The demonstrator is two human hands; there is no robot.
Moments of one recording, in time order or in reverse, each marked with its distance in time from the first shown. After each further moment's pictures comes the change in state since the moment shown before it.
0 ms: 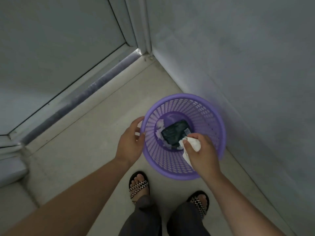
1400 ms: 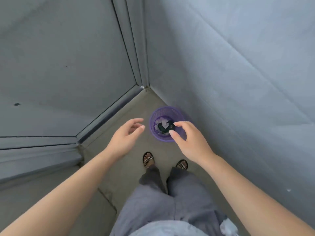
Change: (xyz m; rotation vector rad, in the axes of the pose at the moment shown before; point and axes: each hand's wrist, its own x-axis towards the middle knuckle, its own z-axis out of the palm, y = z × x) left_hand -0.308 0.315 -0.290 -0.112 -0.181 0.007; right_hand -0.307 -0.339 -0.247 -0.109 -0.149 -0.207
